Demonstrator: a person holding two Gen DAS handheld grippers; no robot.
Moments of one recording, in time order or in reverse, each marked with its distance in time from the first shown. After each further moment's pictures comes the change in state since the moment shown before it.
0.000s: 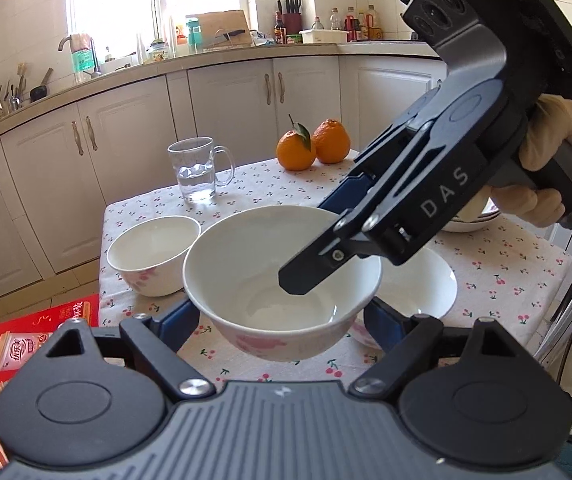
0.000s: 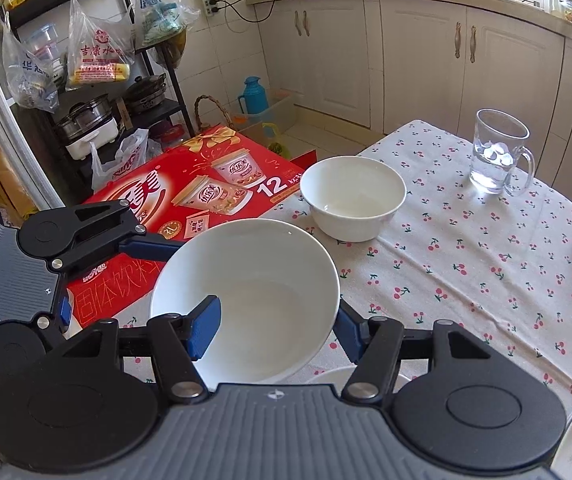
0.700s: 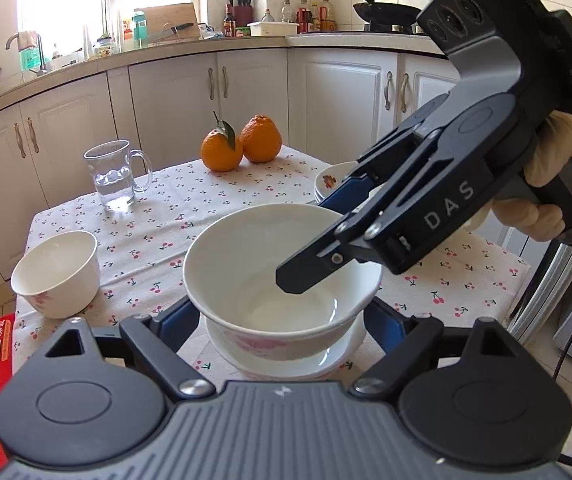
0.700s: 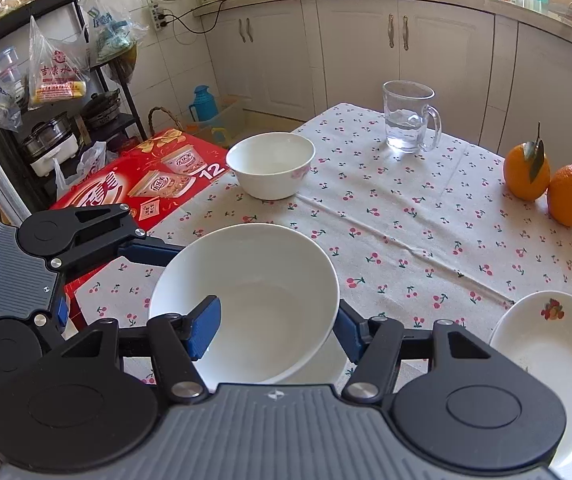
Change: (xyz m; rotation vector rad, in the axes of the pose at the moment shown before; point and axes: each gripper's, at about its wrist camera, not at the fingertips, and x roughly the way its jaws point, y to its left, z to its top) left arm 0.036 -0.057 0.016 0.020 0.025 -0.140; right arm -0.053 -0.039 -0.059 0.103 -0.024 -0.110
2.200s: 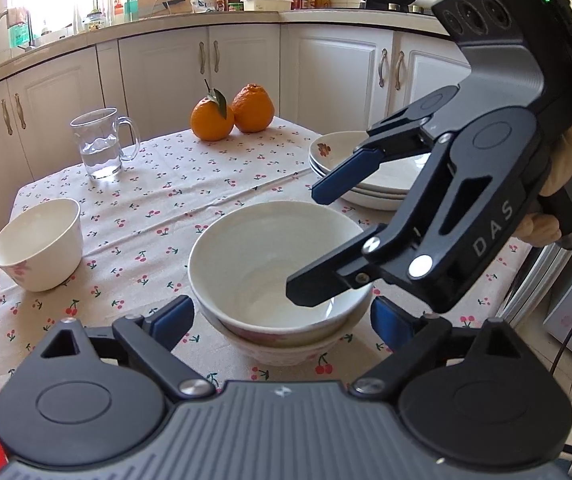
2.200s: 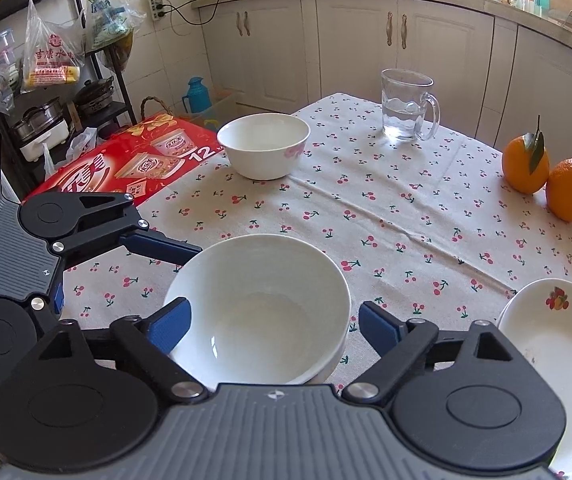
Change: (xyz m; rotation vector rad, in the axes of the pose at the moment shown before) left arm 0.014 0.005 -0.011 -0.010 0.067 -0.033; right arm 0.018 0.005 -0.019 -0.040 -0.002 -0.042
